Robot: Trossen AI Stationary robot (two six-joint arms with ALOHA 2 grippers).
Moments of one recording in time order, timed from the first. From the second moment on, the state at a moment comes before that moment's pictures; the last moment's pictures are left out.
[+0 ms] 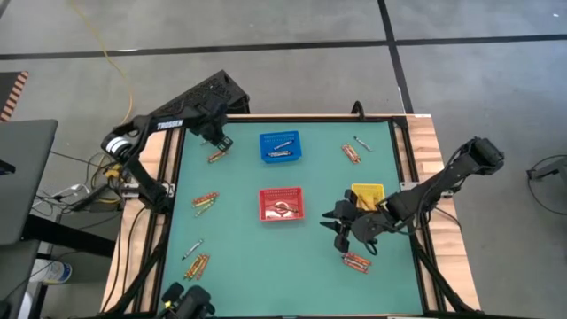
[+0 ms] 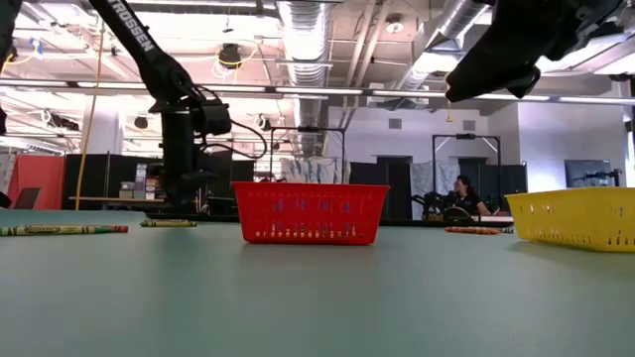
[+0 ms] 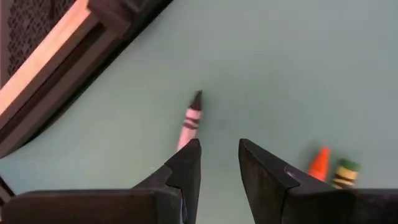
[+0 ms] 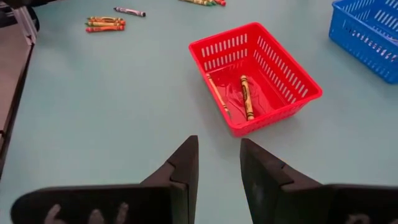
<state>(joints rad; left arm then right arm) 0.95 1.66 0.95 -0.49 -0.17 0.11 0.50 1.29 0.77 -0.21 0.55 0.62</state>
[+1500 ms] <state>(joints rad) 0.31 1.26 0.64 -0.72 -0.06 -0.22 0.50 1.30 0.77 -0.22 0.53 0.55</state>
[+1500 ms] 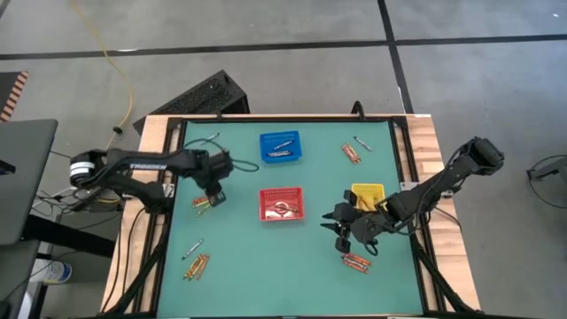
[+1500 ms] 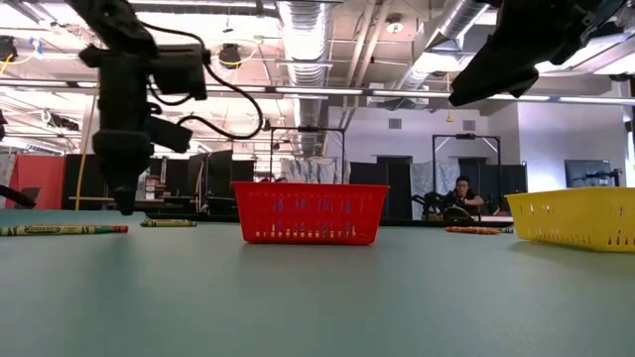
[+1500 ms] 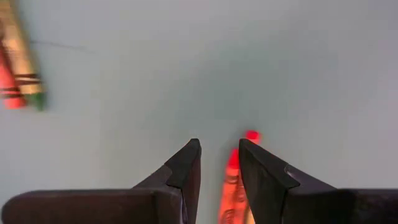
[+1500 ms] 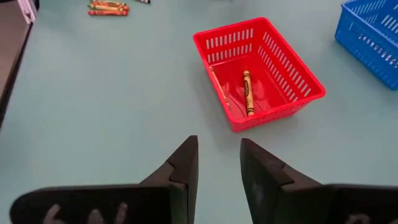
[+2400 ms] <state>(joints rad) 0.19 1.34 0.60 -0.63 -0.12 -0.23 0.50 1.30 0.77 -0.18 0.52 0.55</state>
